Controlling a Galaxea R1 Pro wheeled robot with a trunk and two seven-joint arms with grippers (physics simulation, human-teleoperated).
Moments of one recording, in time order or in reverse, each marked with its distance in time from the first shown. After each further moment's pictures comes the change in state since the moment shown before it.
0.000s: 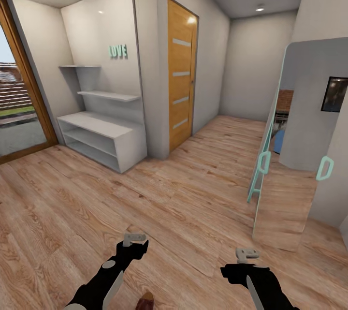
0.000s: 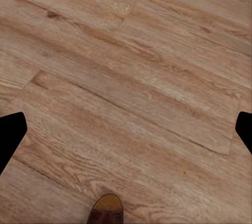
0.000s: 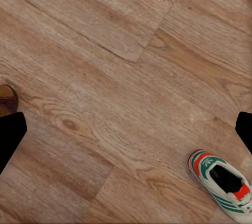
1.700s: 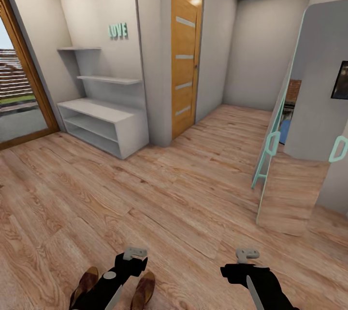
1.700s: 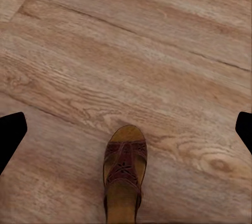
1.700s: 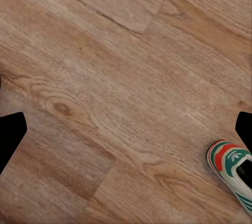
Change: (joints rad) left arm 0.000 0.001 -0.007 0.120 -0.132 -0.001 0.001; right arm 0.000 0.003 -0.005 0.001 -0.008 0.000 -0.001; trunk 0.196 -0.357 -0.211
